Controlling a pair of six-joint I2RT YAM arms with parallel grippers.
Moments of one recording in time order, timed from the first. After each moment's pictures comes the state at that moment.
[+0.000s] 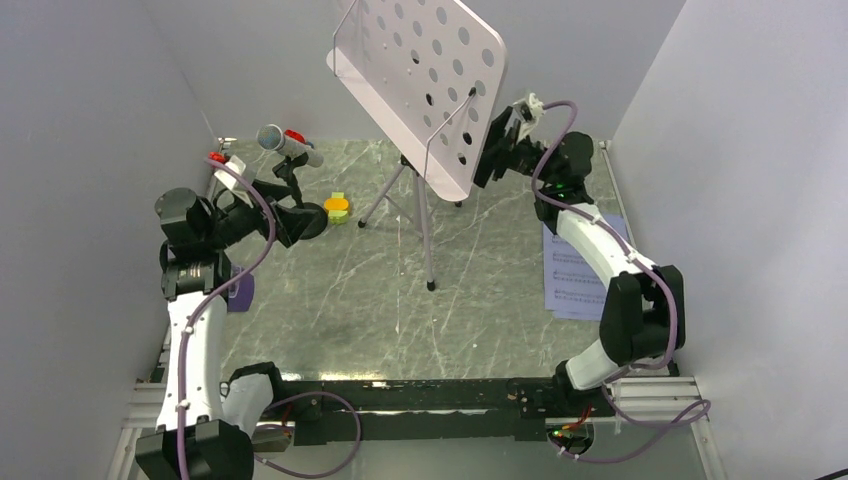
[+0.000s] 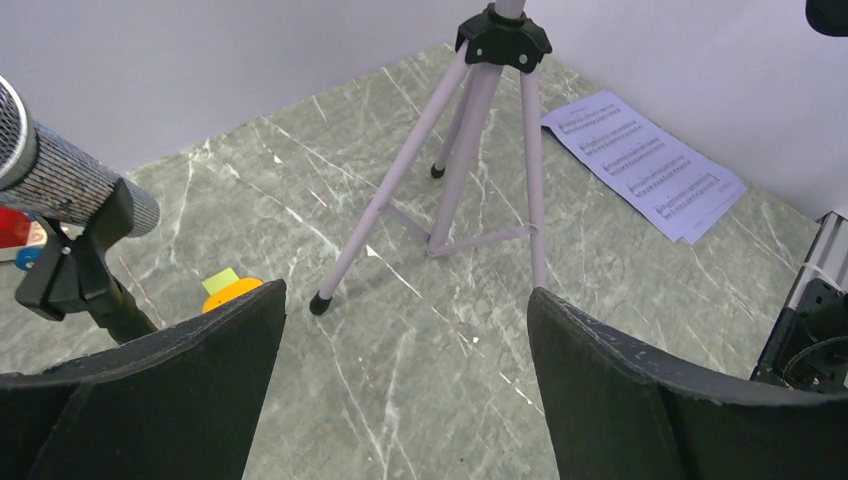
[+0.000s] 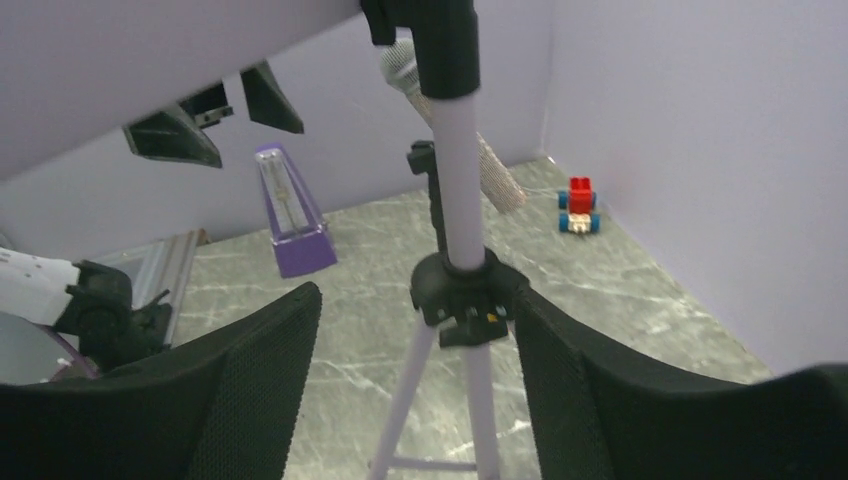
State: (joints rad) left arm 0.23 0.90 0.87 -0.05 1.02 -0.06; right arm 0.19 1.53 1.13 0.78 -1.05 0.46
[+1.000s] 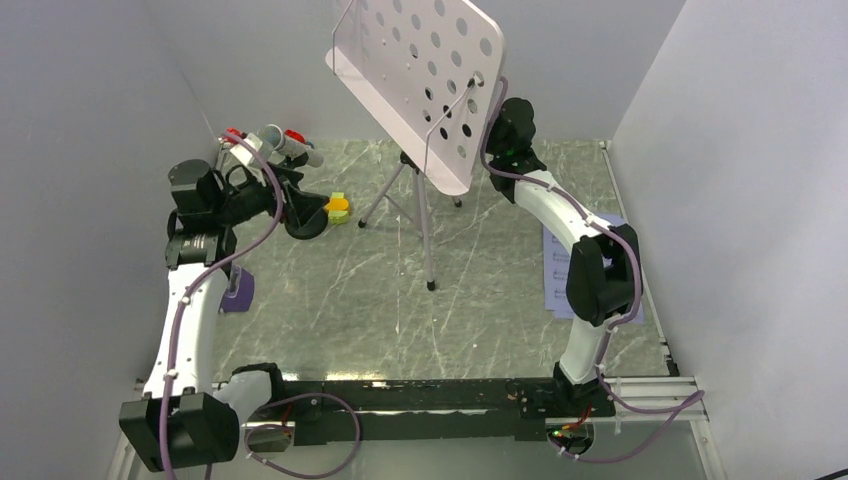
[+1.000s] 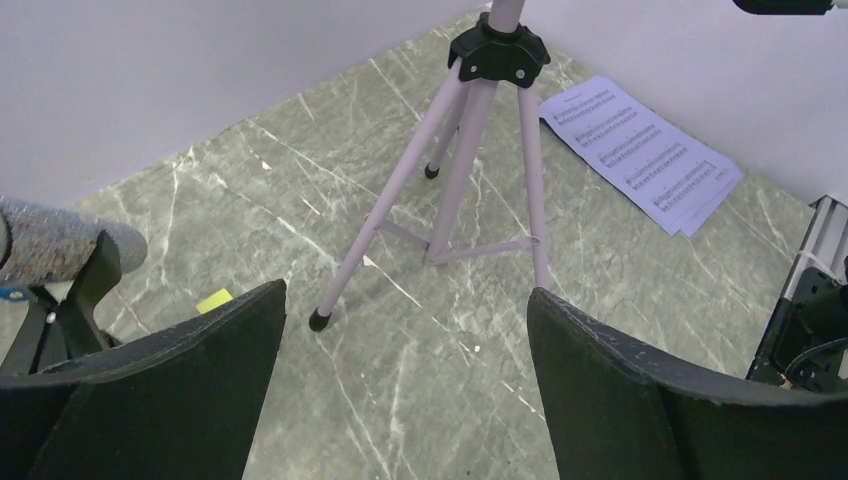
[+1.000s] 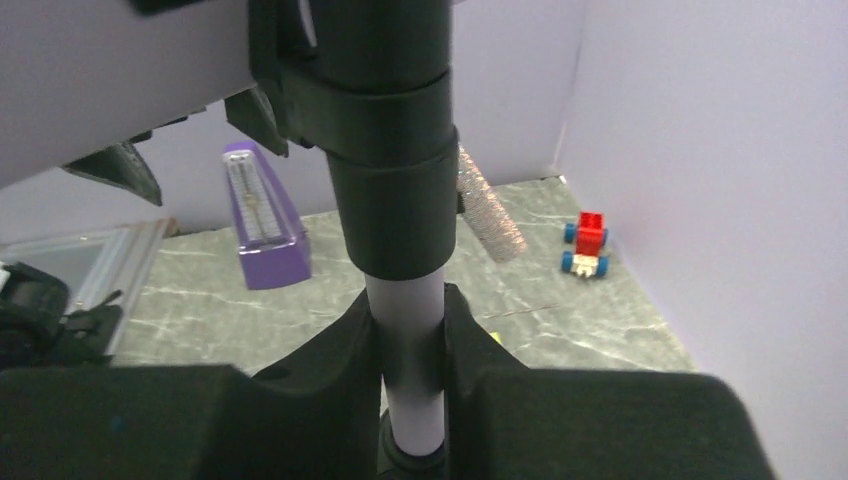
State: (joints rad) left arm 0.13 1.04 1.03 -0.14 0.96 -0.02; right arm 0.39 1.83 1.55 0.55 -0.98 0.30
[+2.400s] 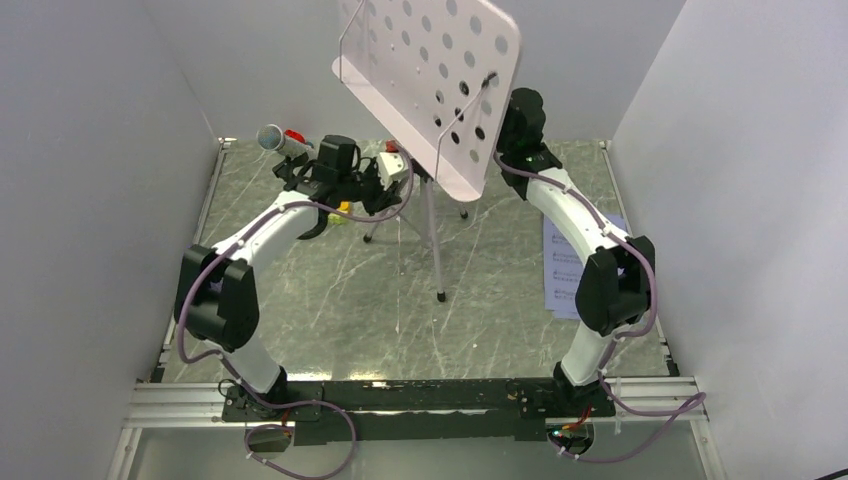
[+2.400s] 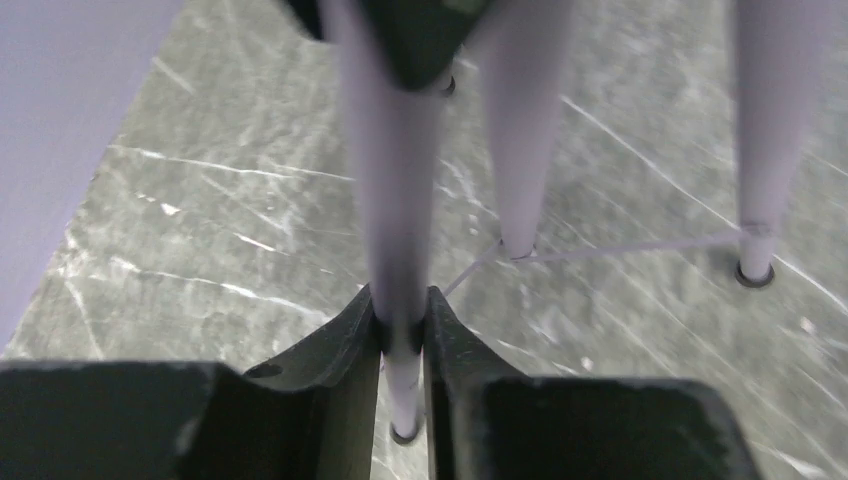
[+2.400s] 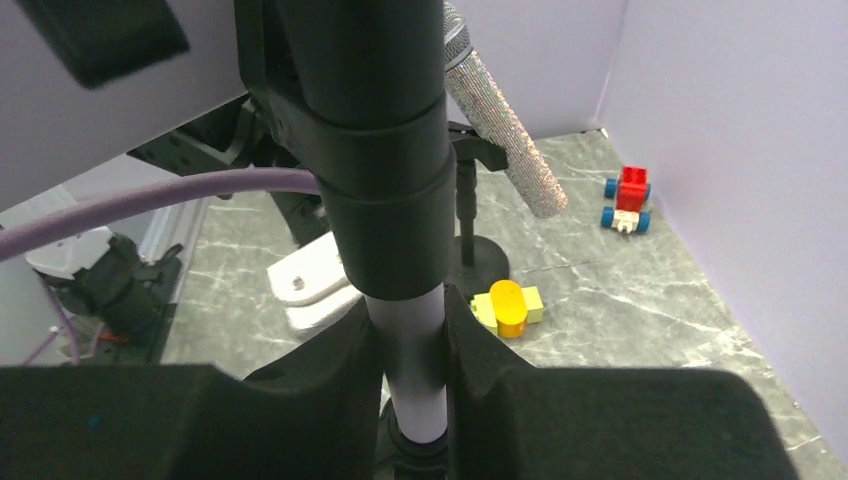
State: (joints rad) left arm -0.40 1.69 1.33 -0.20 0.59 0.55; right arm 0.37 1.75 1.54 0.35 -1.05 0.18
